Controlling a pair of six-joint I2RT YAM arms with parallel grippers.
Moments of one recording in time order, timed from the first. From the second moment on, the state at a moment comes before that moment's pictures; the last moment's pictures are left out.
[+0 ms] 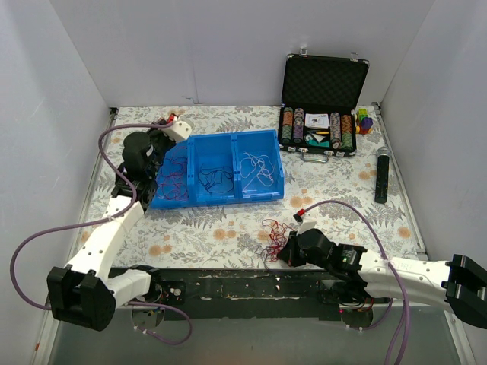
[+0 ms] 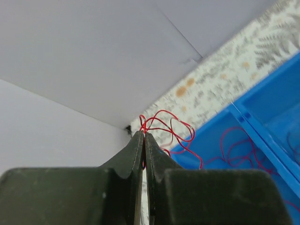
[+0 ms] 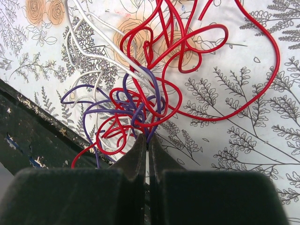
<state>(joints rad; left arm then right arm) -0.26 1.09 0.94 0.17 -0.09 0.78 1.13 0.83 0.16 -0.05 0.17 0.88</state>
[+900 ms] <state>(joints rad) -0.27 1.14 0.89 -0.04 0.07 0.84 1.13 0.82 0.16 -0.06 0.17 0.88</state>
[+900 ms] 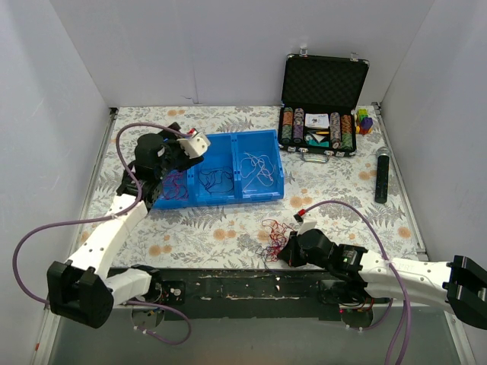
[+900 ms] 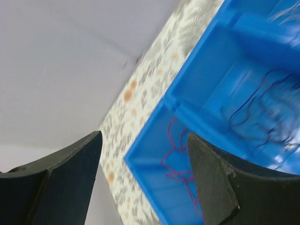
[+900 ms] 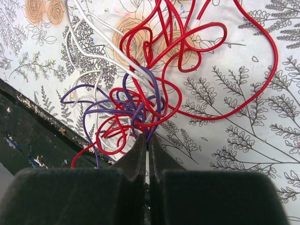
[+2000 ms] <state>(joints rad) -0.93 1.40 0.87 -0.26 0.64 0.61 1.13 0.82 0.18 -0.10 0.19 0.87</state>
